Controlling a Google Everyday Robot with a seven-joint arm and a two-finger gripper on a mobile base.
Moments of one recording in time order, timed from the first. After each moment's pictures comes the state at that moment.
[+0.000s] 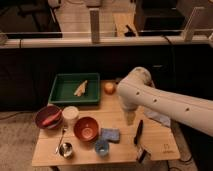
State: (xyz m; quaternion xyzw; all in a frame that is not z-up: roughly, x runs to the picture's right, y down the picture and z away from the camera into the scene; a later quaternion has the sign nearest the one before) arm 0.096 0.102 0.707 -0.24 -0.03 -0.11 0.96
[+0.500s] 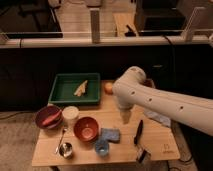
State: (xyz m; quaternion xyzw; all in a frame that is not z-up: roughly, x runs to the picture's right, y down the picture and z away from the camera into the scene) arm 0.071 0.097 0.712 -0.23 -0.05 -0.13 0.96
